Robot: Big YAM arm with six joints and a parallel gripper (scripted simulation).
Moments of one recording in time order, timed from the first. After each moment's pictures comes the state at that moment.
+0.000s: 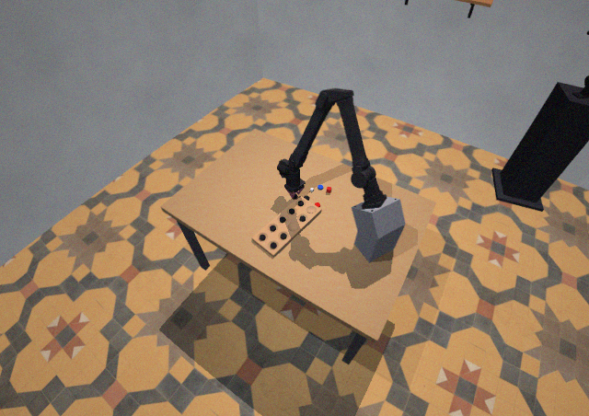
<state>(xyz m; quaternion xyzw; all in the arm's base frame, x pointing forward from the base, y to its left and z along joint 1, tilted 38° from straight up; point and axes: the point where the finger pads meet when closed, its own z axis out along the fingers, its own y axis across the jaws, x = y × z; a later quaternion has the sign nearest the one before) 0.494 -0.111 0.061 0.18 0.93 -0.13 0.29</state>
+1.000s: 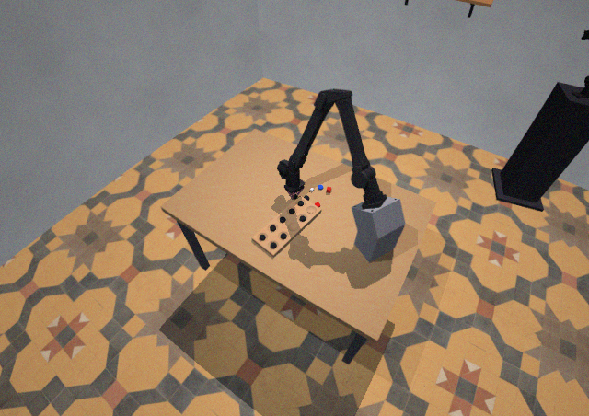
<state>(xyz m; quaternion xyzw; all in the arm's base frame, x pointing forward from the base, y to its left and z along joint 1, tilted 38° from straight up) 0.499 -0.114 0.057 0.18 0.93 -0.13 0.29</state>
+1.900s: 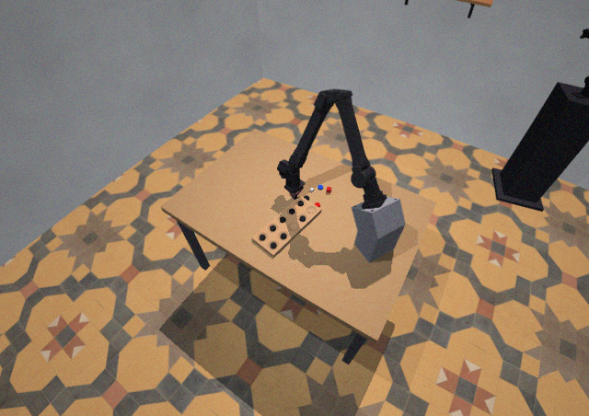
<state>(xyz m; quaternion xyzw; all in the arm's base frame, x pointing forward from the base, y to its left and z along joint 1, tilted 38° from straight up) 0.499 -0.114 0.057 0.18 0.93 -0.13 0.29</state>
